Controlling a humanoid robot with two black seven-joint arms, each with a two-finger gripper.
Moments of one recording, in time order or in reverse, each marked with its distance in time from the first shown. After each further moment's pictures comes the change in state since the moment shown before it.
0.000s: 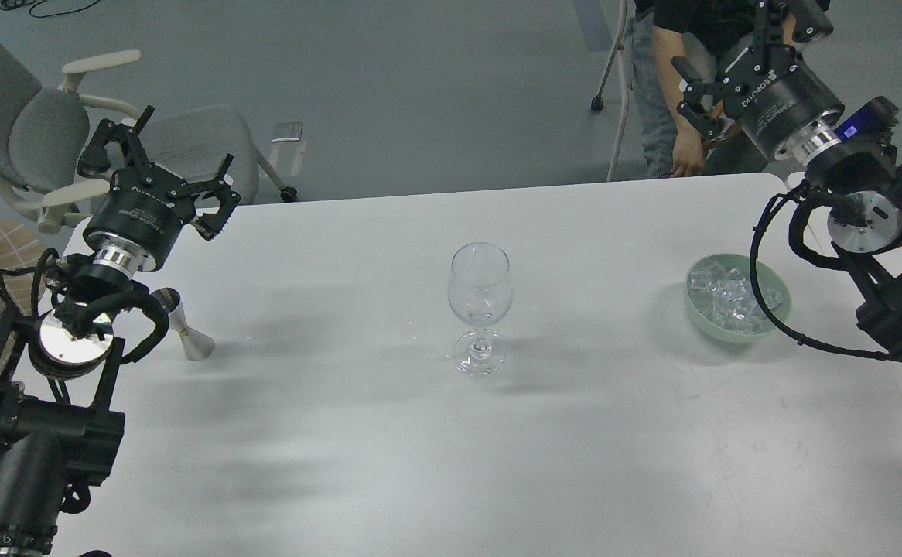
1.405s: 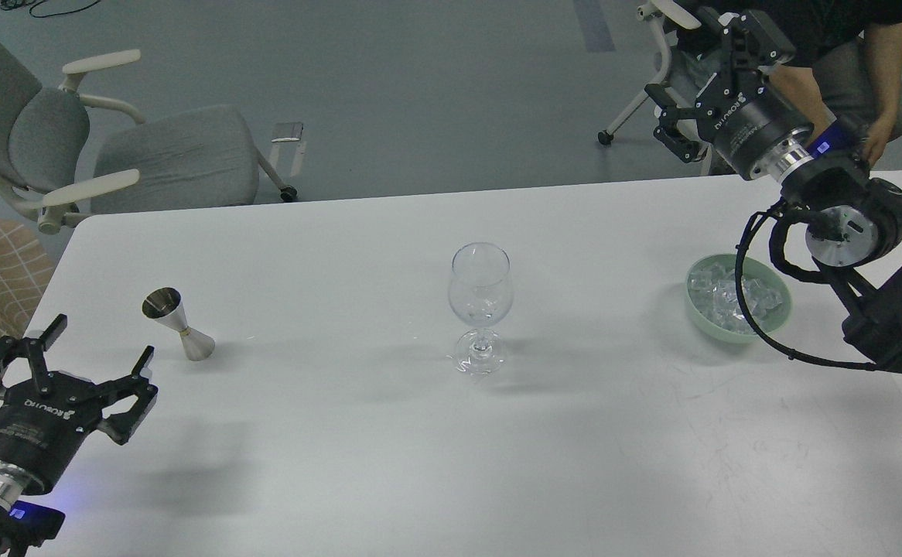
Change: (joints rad) left arm 0.715 -0.088 -0.358 -0.414 -0.286 0.057 0.328; right arm -0.008 0.012 -0.070 0.018 0.006 -0.018 -0.006
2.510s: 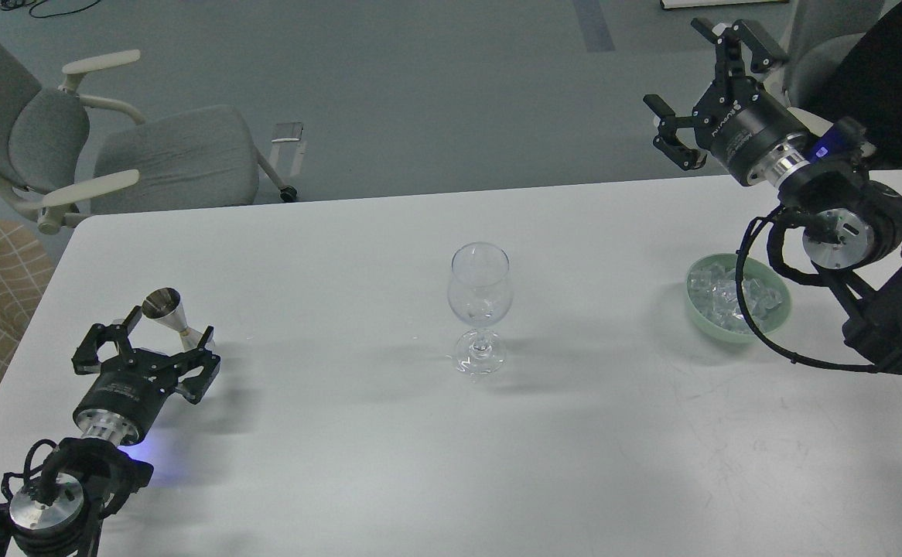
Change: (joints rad) left arm -0.346 -0.021 0.140 0.479 0.063 -0.096 -0.147; right arm 0.003 -0.005 -0.029 0.002 0.000 -0.032 -0.013
